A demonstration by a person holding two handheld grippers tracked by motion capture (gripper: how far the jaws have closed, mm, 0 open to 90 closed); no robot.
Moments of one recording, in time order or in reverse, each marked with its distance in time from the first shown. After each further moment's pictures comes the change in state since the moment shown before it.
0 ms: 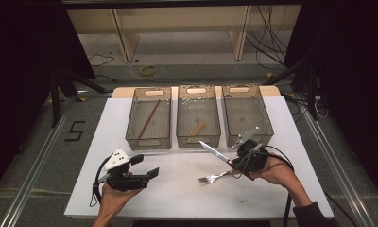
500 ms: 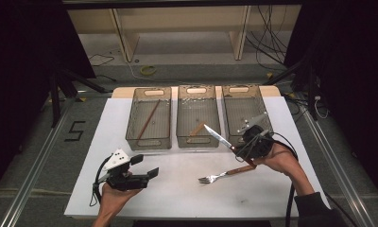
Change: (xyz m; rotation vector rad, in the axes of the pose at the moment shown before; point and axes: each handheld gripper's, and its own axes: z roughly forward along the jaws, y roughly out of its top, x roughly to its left) left arm 0.002 -0.001 0.001 0.006 0.004 0.001; right arm -0.026 0.015 -0.023 -0.066 -0.035 0.053
